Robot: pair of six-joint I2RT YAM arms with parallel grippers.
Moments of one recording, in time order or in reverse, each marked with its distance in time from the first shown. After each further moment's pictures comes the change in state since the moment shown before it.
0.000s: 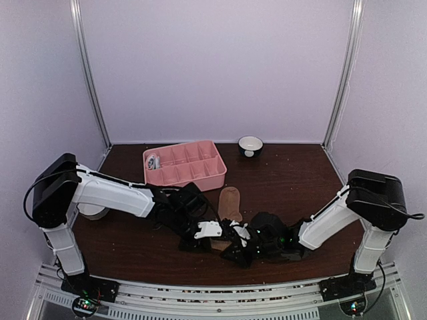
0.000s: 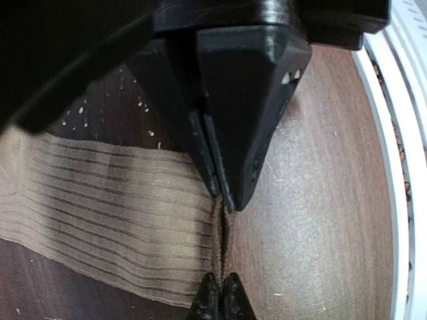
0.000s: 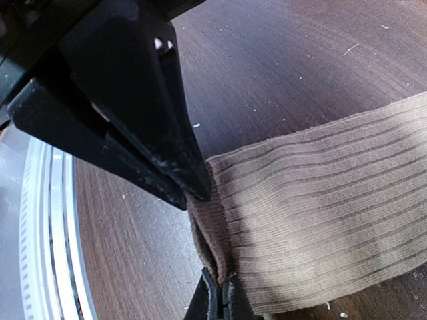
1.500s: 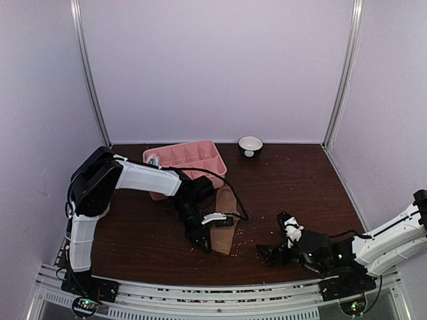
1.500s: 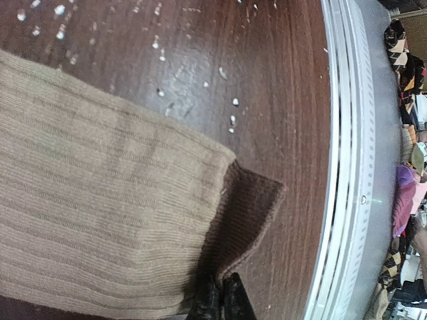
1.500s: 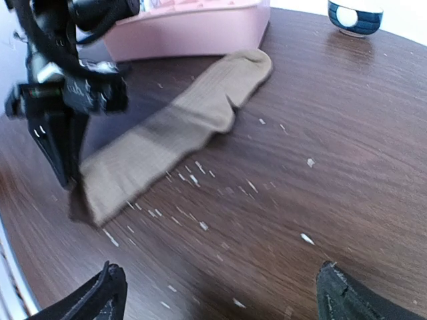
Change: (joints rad) left arm 0.136 0.342 0.402 -0.507 0.383 -0.148; right arm 0.166 -0.627 -0.422 -0.095 0.786 0.157
